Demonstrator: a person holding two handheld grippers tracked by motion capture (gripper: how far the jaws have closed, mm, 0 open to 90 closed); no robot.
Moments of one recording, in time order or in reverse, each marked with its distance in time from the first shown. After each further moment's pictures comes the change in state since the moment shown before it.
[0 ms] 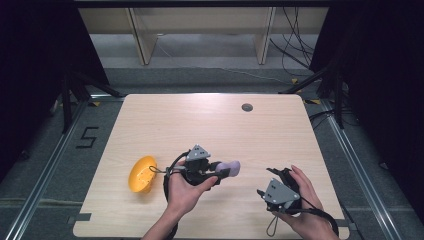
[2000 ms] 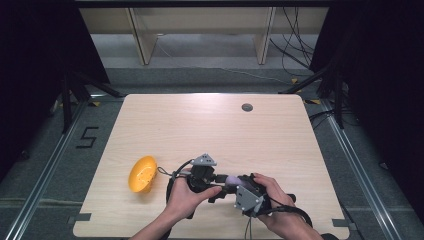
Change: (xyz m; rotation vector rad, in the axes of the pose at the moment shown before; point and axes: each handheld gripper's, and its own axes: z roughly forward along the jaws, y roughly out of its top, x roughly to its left) left arm -0.004 -0.015 0.010 0.138 -0.236 -0.033; right arm 0.028 0.049 0.031 0.042 0.094 -0.256
